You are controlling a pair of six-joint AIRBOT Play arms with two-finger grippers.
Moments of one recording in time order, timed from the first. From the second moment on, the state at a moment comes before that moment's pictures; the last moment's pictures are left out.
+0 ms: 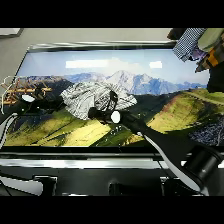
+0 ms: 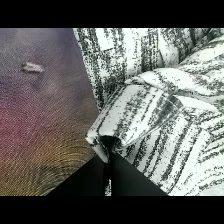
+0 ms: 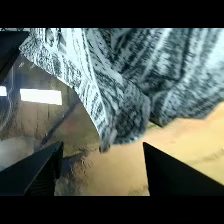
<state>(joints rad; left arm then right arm) 0.16 -1.67 1.13 0.79 -0.77 -1.39 0.75 -1.66 1.24 -0.89 0.39 2.02</state>
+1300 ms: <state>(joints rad) -0.12 -0.73 1.11 0.91 -1.20 -1.75 0.60 -0.94 1.39 -1.25 1.39 2.07</state>
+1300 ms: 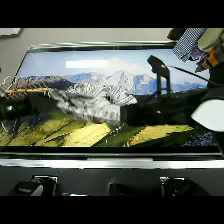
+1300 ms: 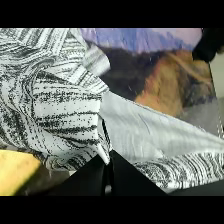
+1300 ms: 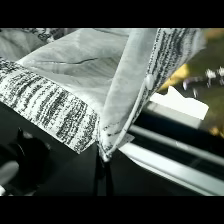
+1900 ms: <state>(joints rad) -0.75 -0.70 0.63 1.05 -0.93 -2.21 0.60 -0.89 0.91 -1.28 1.26 2.12</state>
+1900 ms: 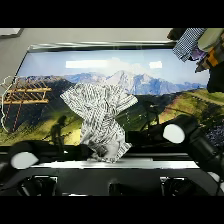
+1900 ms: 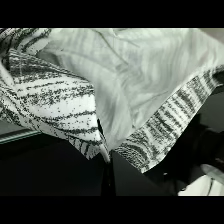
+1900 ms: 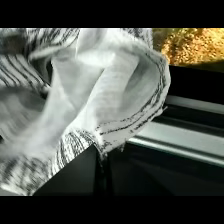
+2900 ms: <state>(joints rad) -0.51 -0.76 0.74 1.05 -0.97 -1.86 0.60 -0.99 1.01 -1.62 1.15 2.19</state>
